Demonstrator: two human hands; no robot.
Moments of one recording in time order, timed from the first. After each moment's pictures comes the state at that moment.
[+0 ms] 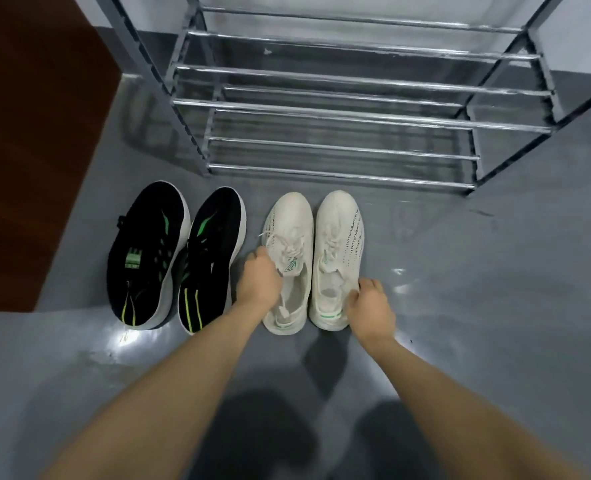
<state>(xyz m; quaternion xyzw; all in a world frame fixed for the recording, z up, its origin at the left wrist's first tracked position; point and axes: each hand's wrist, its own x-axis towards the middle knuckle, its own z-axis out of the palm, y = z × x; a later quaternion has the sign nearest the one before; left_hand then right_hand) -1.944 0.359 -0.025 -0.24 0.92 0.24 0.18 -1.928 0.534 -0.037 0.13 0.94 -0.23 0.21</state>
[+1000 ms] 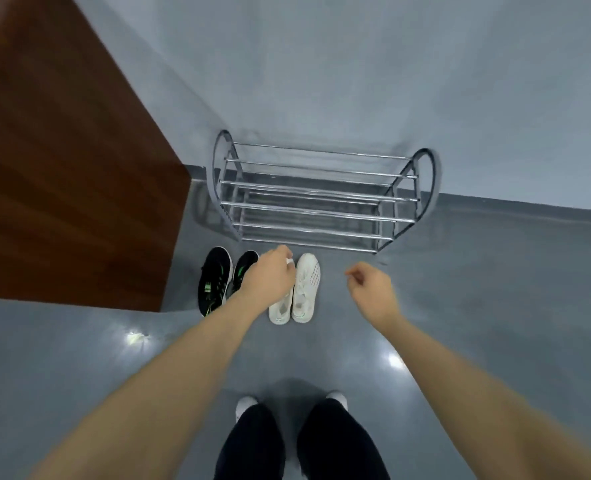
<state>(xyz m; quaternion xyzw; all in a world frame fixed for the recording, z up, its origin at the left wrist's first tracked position) -1.939 0.385 0.521 -0.14 0.91 0.31 0.24 -1.946 0.575 0.495 0.08 0.91 -0.35 0.22</state>
